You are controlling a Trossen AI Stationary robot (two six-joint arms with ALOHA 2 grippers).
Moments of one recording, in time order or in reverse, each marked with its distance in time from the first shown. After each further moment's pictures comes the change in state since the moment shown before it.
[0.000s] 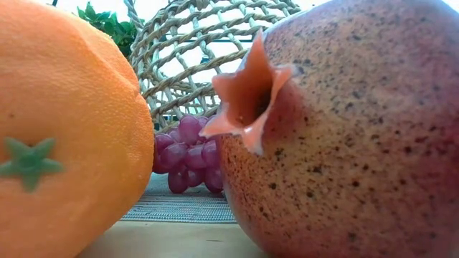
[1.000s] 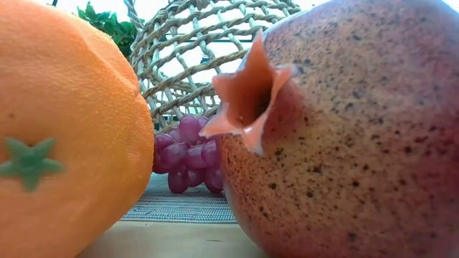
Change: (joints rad) left arm 0.000 0.000 0.000 0.000 0.000 0.000; right arm 0.005 0.000 0.000 -0.345 0.471 -1.243
